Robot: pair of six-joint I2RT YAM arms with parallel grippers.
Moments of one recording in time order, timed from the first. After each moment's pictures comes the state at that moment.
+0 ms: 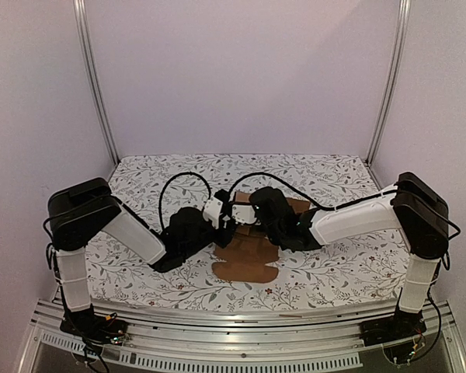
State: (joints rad) left arm -0.91 1.98 0.75 1.02 -0.24 -0.05; right arm 1.01 1.90 1.11 0.28 0.80 -1.02
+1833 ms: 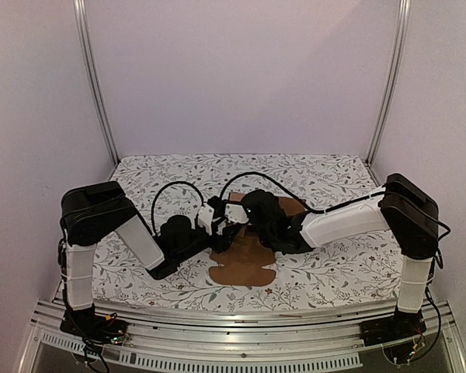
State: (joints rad) left arm -0.86 2.09 0.67 1.31 -0.06 -0.08; right arm 1.03 1.97 1.17 0.32 0.84 -0.96
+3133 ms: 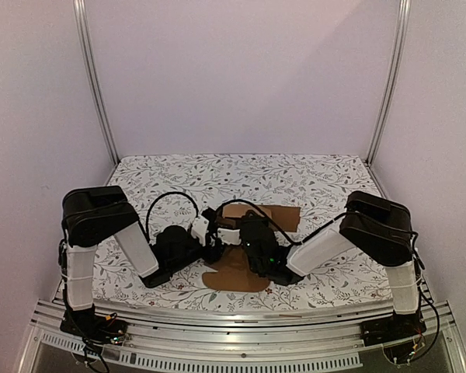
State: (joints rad) left arm -0.88 2.09 0.55 1.34 -0.15 -0.07; right arm 1.14 2.17 1.06 0.90 0.99 -1.30
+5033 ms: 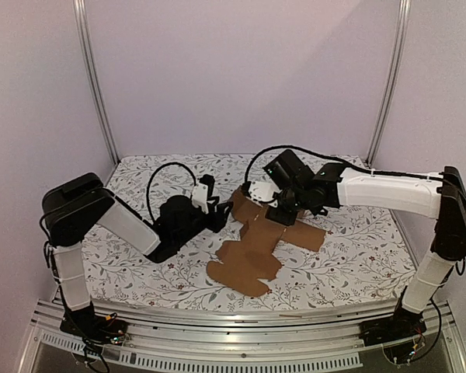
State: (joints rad) left arm -0.81 1.98 0.72 1.12 -0.19 -0.17; right arm 0.93 1.75 1.36 -0.54 0.39 -0.51
